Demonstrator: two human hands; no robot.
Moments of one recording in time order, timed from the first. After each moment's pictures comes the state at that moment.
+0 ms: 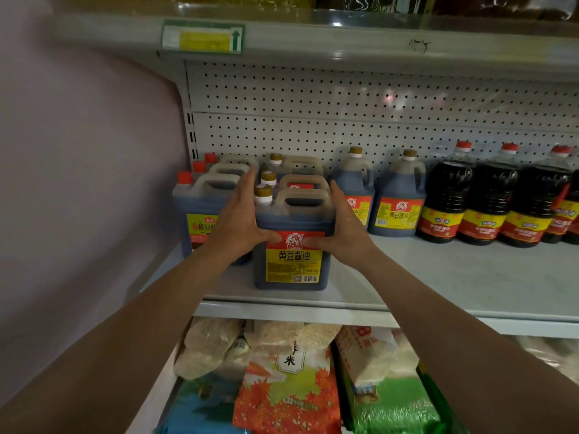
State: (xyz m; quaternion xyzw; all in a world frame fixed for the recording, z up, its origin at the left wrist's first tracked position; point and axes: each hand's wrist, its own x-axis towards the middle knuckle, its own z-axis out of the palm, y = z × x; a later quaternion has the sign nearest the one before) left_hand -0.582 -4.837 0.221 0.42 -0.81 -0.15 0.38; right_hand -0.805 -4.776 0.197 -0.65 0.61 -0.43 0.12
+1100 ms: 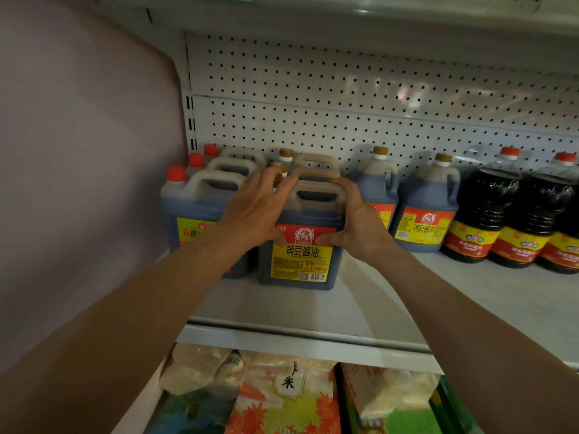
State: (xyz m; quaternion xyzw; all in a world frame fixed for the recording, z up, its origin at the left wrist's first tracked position) left_hand -0.612 -4.896 0.234 0.42 -0.88 0.14 0.19; right_hand -0.820 -4.837 0.219 -0.68 0.63 -0.37 0.05
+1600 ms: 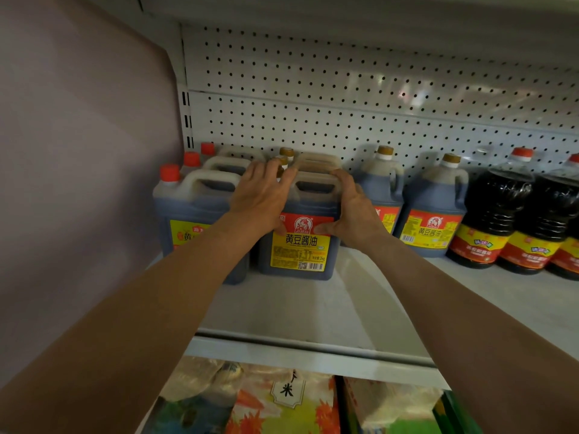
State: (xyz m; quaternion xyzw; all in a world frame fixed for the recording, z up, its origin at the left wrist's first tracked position) left_hand -0.633 -4.928 0.240 0.45 -0.85 0.21 0.16; right_hand -0.828 -4.881 0.220 -0.68 0.64 -0.36 0.03
